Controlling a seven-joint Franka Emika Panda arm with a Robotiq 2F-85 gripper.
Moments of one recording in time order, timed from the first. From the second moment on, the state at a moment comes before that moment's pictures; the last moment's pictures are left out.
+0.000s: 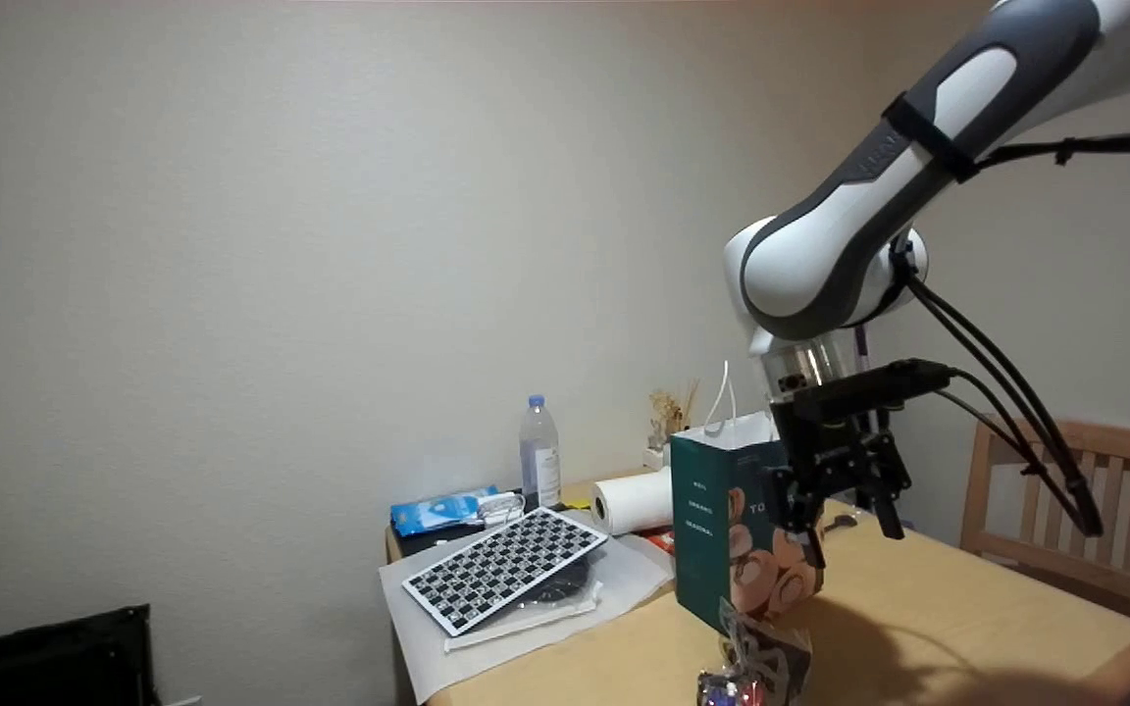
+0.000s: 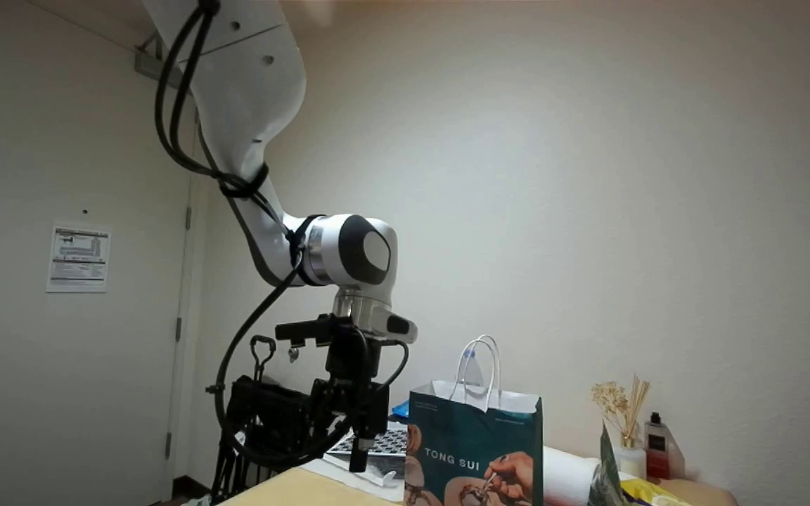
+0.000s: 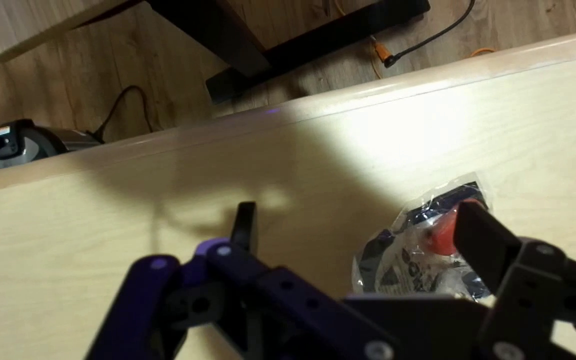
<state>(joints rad) -0.06 -0.04 0.01 -2.37 -0.06 2.01 0.41</state>
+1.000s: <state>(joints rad) 0.01 0.27 0.00 -2.24 -0.05 2.13 0.57</state>
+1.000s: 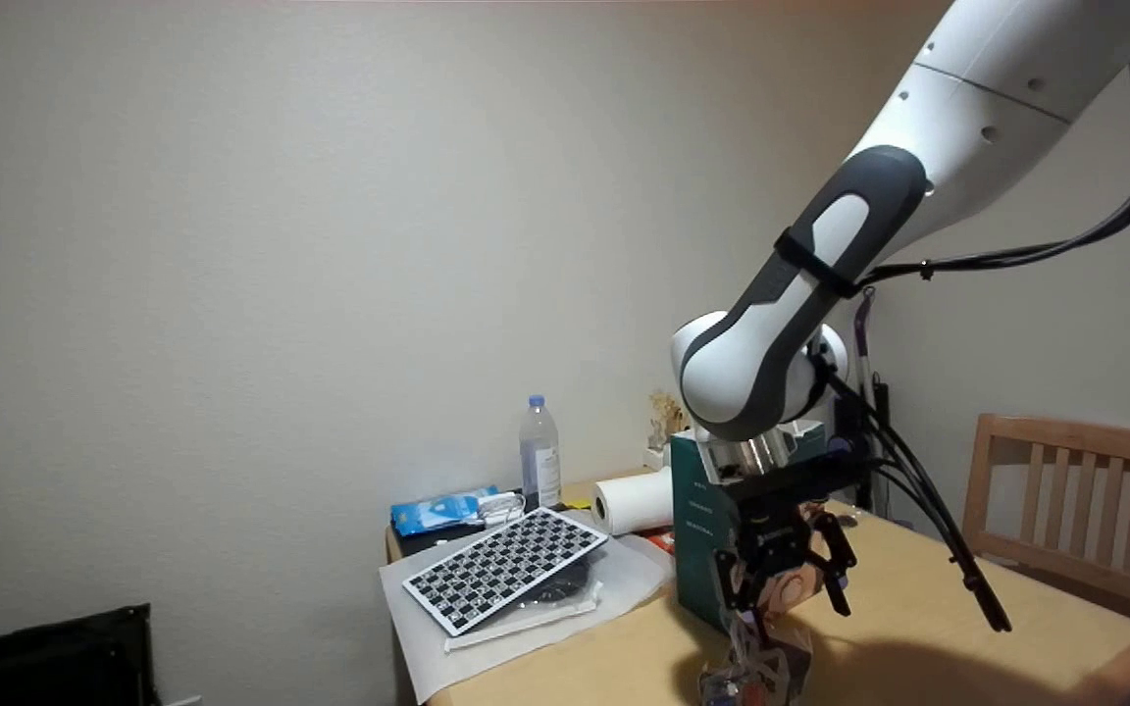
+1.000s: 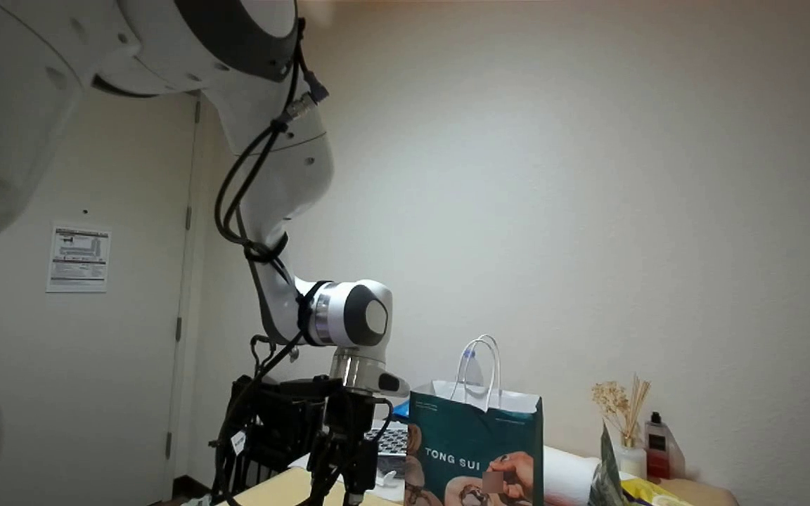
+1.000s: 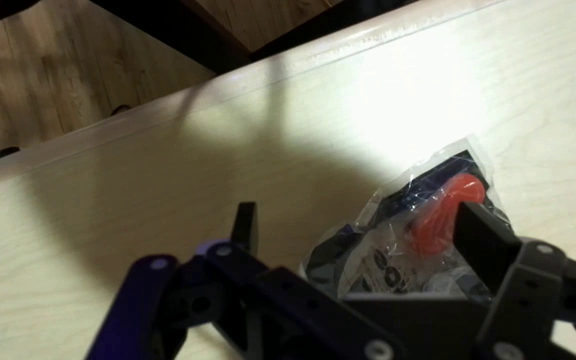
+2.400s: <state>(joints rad) 0.12 0.50 -0.11 -2.15 -0.03 2.59 0.96</state>
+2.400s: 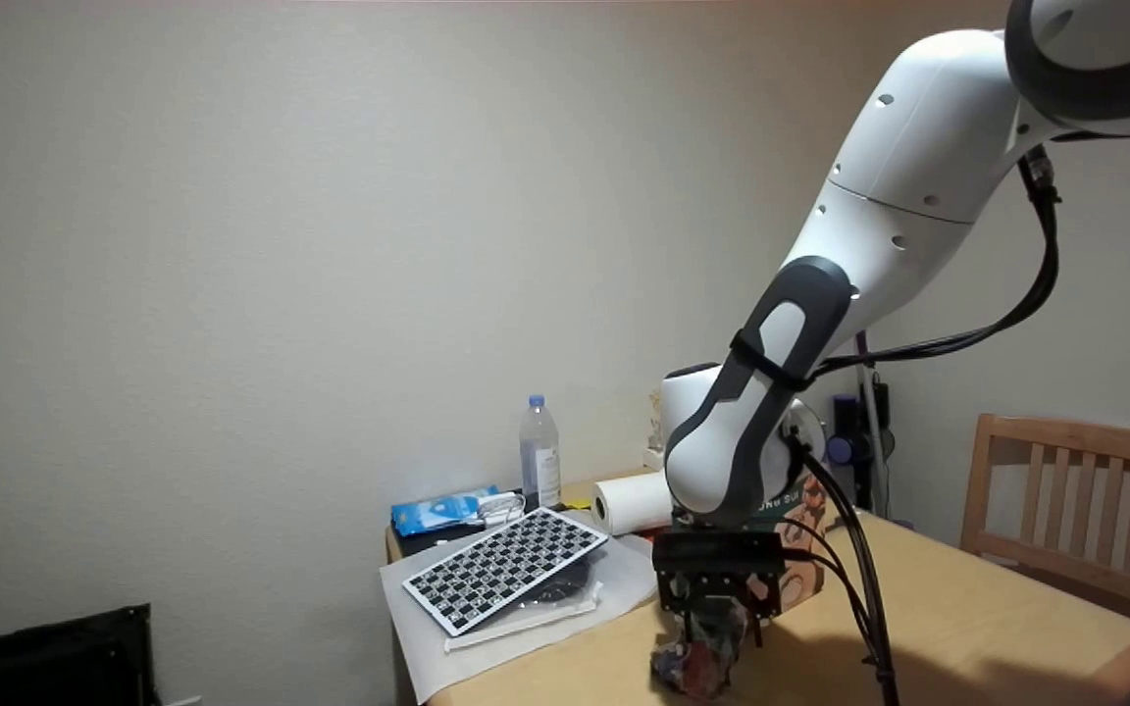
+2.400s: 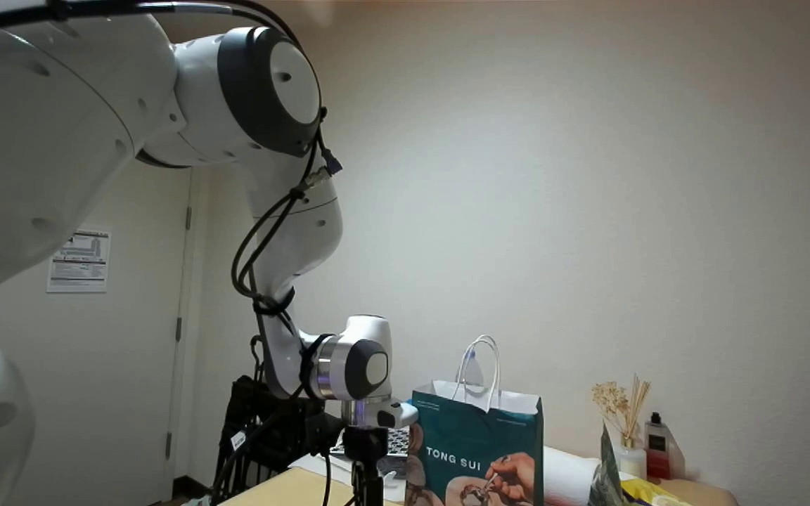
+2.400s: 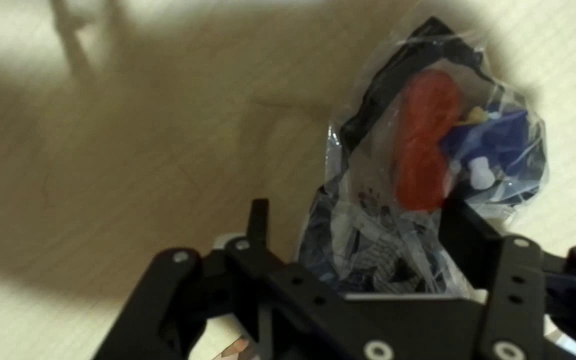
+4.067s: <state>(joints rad) 0.12 0.39 -0.05 -2.17 0.04 2.47 0.83</state>
